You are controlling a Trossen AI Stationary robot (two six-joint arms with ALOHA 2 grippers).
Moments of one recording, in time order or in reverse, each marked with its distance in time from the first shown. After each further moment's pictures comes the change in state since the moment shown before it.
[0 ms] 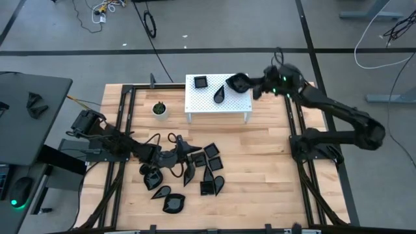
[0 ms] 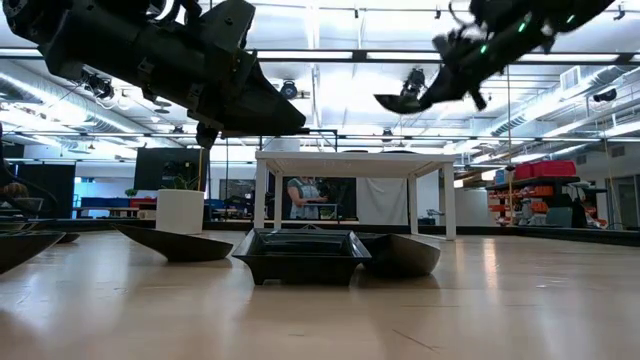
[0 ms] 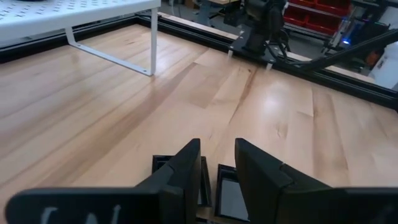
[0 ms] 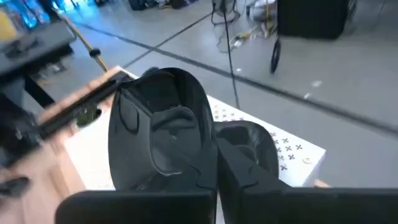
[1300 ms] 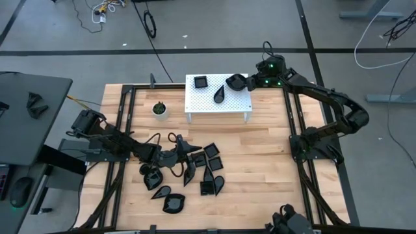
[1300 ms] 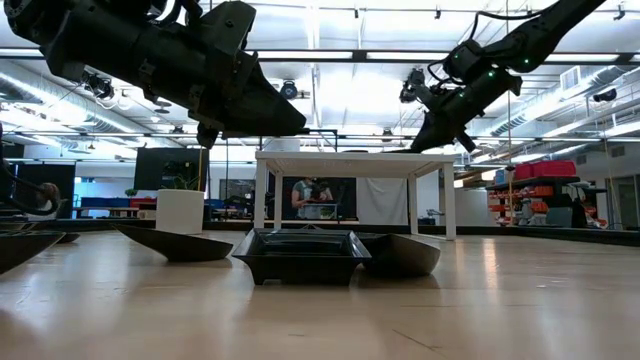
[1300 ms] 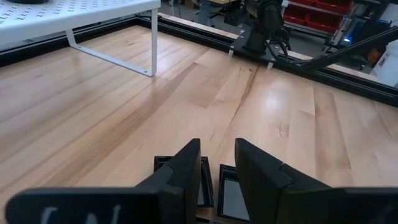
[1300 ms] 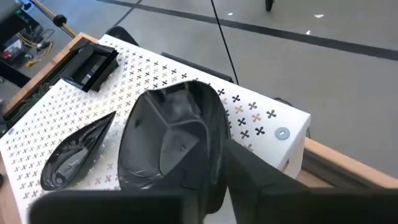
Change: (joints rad) left arm 0.002 0.000 0.000 -0.001 0.001 0.014; right arm -0.168 0.289 0.078 -0.014 -0.158 0.010
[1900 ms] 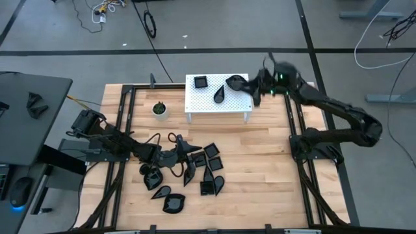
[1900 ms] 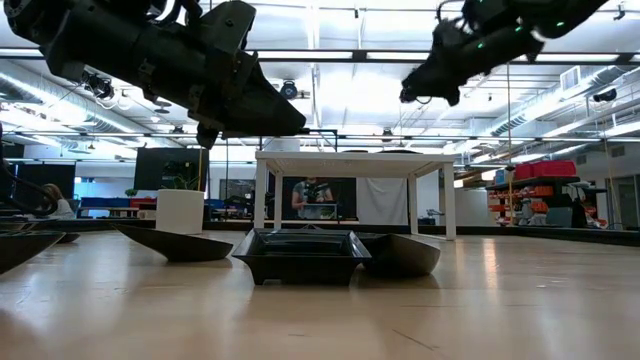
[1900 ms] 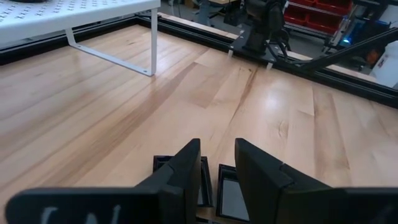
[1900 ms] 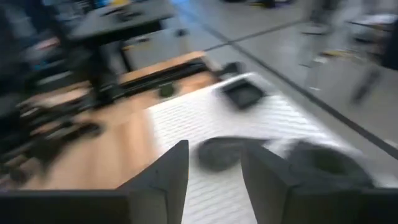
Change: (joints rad) left arm -0.008 0.000 0.000 0.000 0.000 -0.007; right arm 0.242 -0.280 -0.083 0.065 -0.132 -0.230
